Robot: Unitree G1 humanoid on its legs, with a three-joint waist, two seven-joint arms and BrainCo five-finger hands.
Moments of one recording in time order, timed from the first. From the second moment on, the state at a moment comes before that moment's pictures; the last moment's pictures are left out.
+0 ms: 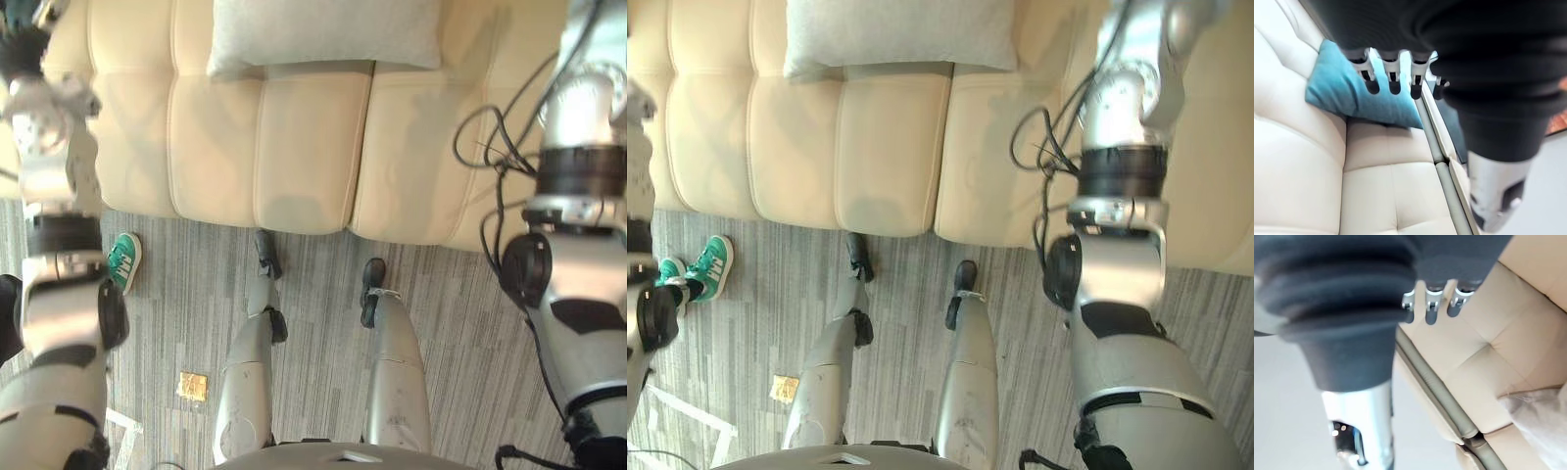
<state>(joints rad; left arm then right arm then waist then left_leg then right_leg) -0.75 0.58 0.32 0.37 -0.37 -0.05 0.36 -1.02 -0.62 -0.25 0.23 0.84 -0.22 -0.41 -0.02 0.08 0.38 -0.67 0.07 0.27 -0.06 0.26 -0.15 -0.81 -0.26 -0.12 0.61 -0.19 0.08</state>
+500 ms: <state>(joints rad) 0.21 0.02 0.34 0.29 -0.39 -0.10 0.16 0.20 -0.07 -0.23 0.04 0.38 -0.13 -0.11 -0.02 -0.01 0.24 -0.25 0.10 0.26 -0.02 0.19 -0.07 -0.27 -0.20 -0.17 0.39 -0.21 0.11</state>
